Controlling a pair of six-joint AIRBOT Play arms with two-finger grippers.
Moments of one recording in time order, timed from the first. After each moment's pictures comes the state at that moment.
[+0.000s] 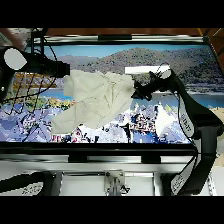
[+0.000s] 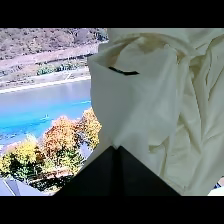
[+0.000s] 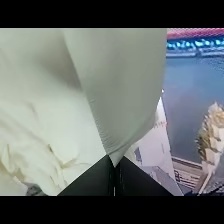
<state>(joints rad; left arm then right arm) -0.26 -1.37 1.64 1.44 -1.11 -1.57 0.06 -1.97 1.69 -0.82 1.23 1.63</state>
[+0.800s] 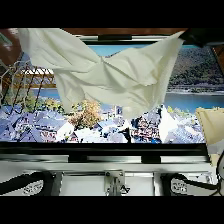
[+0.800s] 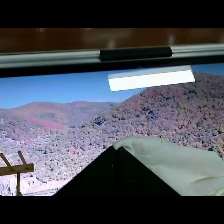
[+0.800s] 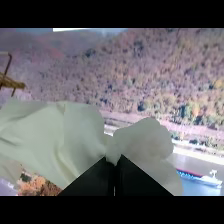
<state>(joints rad) -0.13 -1.30 2.06 1.44 -1.08 -1.54 -0.16 -1.43 2.05 -0.92 1.34 1.42</state>
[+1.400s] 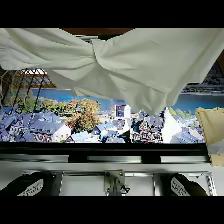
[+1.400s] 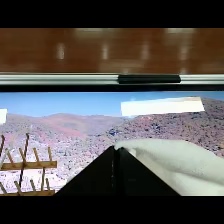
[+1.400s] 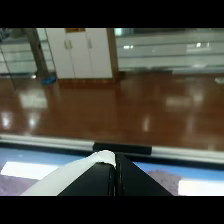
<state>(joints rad) -0.05 -1.07 2.08 1.43 -1.23 -1.56 -0.26 -1.07 2.06 -0.92 1.05 1.33</state>
